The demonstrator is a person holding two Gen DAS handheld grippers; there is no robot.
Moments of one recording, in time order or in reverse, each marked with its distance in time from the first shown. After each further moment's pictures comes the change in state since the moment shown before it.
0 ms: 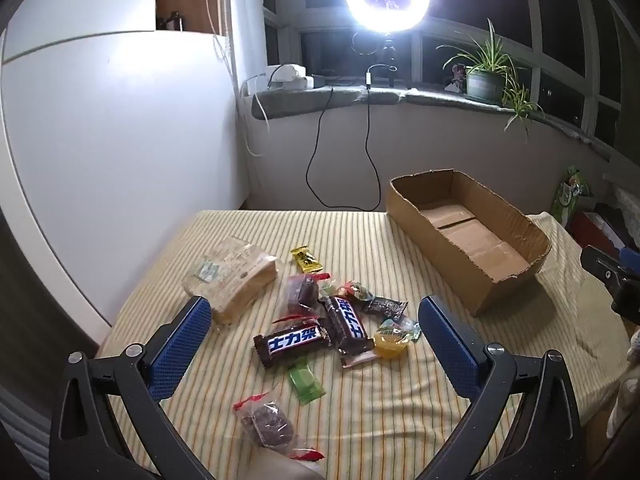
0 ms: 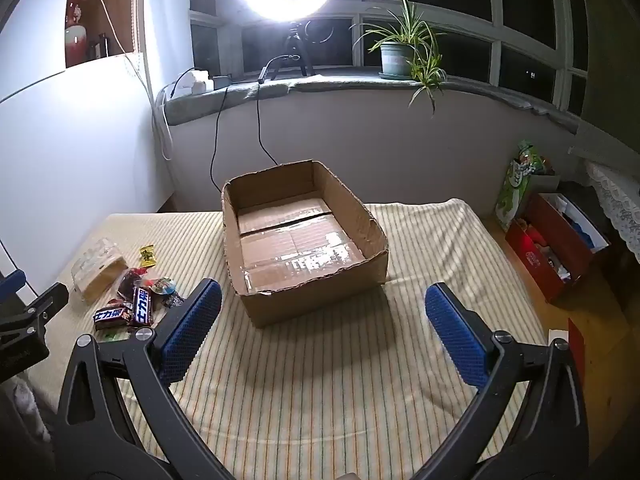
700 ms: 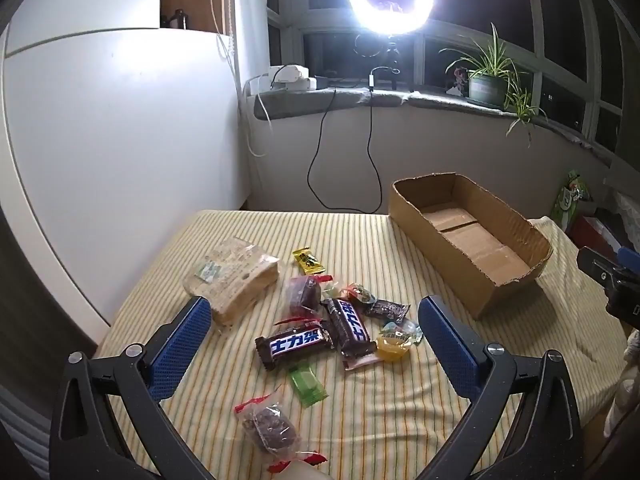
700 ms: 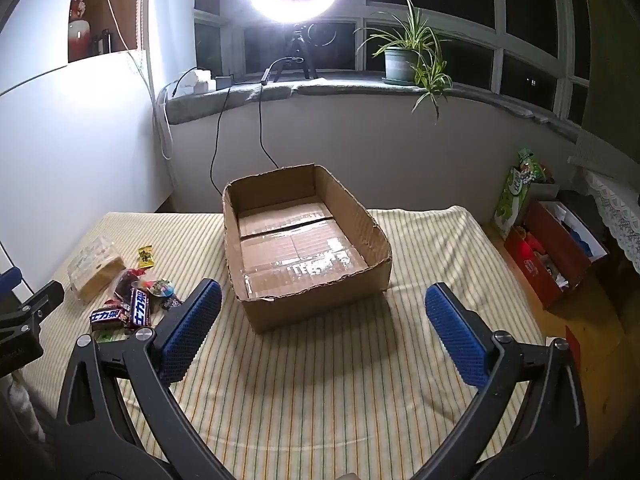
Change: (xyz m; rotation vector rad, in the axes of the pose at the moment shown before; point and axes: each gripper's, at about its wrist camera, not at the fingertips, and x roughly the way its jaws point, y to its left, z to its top) left arm 0.000 0.004 -0.001 -0.013 -0.003 -0.002; right arm 0.003 0.007 0.003 -0.031 -0.011 -0.011
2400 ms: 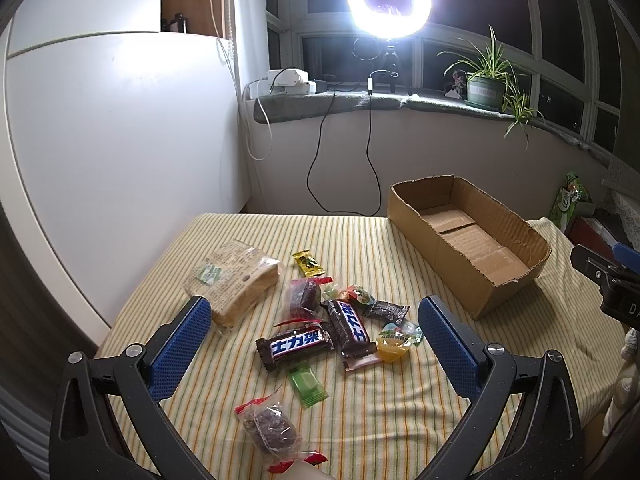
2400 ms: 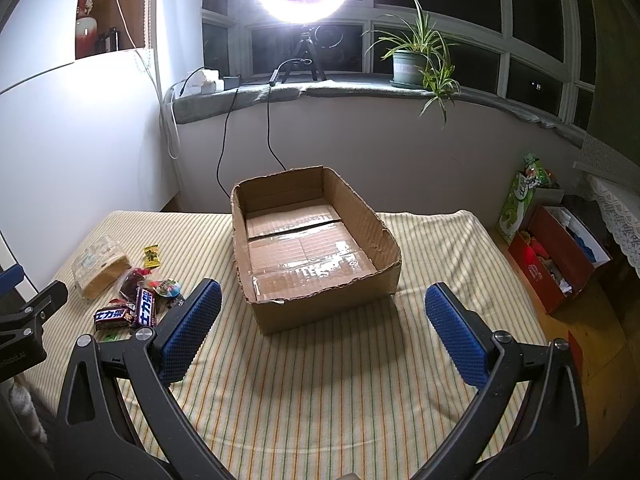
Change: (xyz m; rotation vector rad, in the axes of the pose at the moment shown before) left arm -0.003 0.001 0.001 0.000 -0.008 -0.002; right arm 0.000 0.010 0.004 -0.009 -0.004 0.006
